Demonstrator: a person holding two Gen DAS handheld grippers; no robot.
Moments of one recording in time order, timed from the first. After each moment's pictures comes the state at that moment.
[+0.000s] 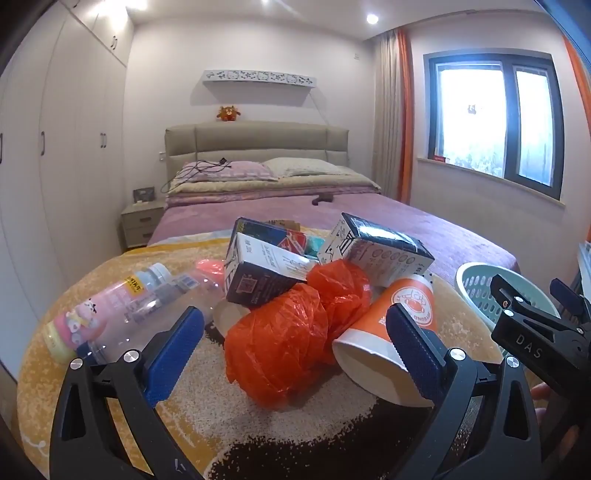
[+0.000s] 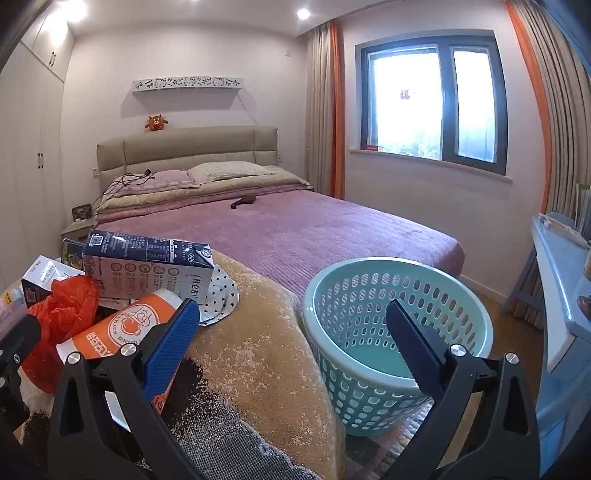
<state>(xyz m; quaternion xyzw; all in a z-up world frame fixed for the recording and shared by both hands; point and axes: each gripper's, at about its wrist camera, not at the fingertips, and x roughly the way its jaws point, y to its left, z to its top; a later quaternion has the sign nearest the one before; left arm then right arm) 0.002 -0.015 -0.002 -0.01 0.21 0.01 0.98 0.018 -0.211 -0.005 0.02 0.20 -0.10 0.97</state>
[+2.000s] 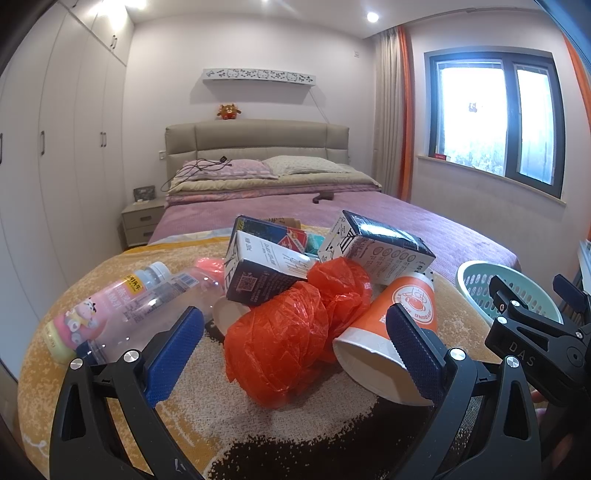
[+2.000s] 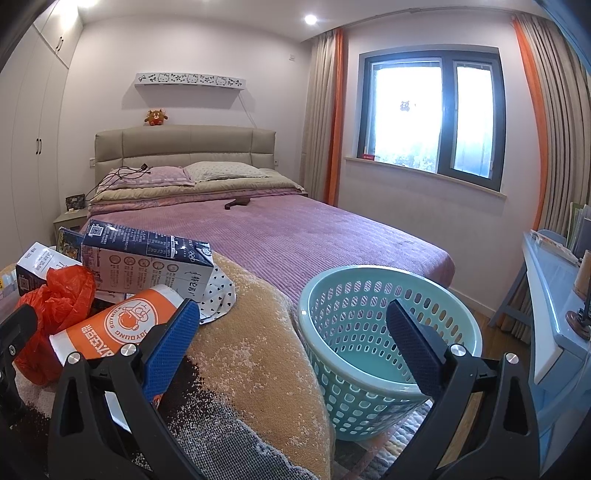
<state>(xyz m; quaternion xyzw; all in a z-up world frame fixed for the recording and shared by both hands) 0.001 -0.015 -0.003 -0.01 0.21 0.01 0.98 0.014 -0.195 0.000 -0.01 0.20 -0.11 0.97</state>
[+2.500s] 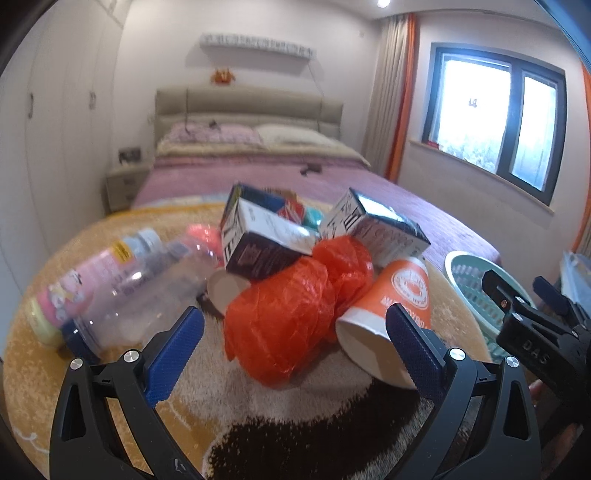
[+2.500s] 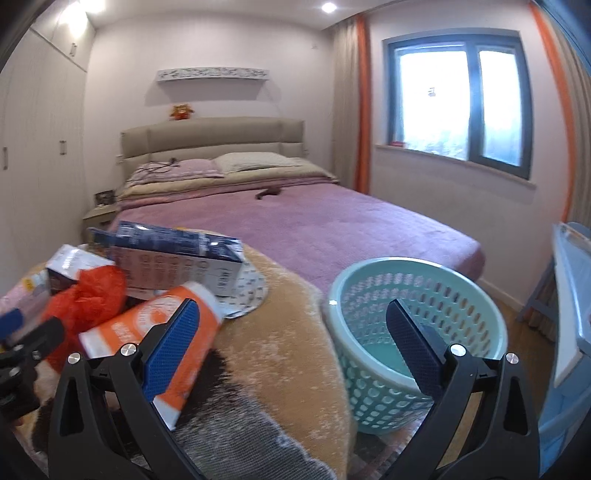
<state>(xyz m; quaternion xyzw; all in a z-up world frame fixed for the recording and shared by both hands) 0.013 0.010 -0.003 -0.07 0.29 -0.03 0.96 0.017 -0.198 0.012 0.00 0.23 -0.02 0.97</state>
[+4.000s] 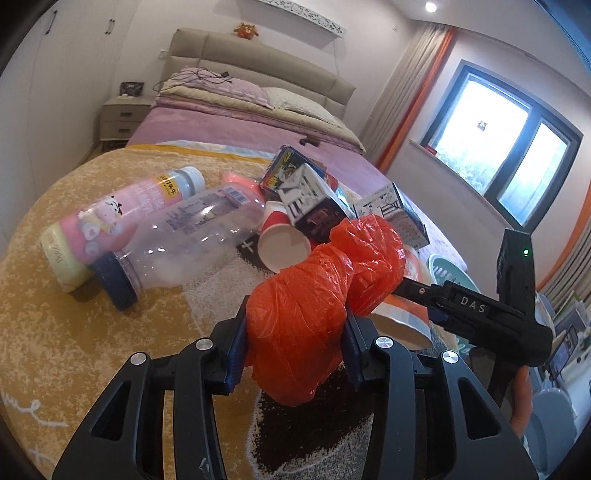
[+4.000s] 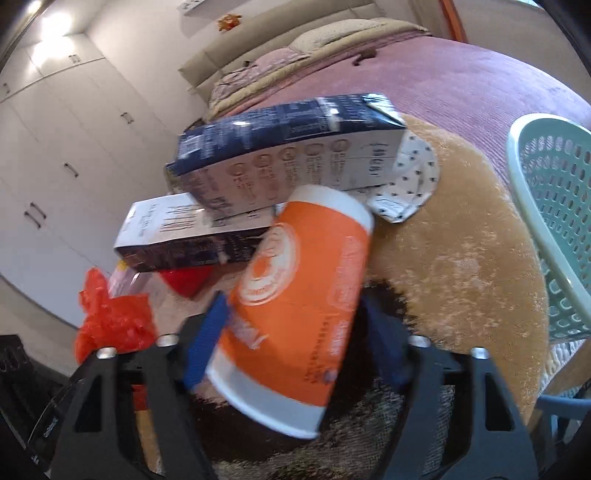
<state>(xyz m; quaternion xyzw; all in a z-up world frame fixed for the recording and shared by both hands) -0.010 0.077 -0.013 -0.18 0.34 -0.07 0.92 0.085 -0.159 -0.034 0.18 0.46 0.20 0.85</state>
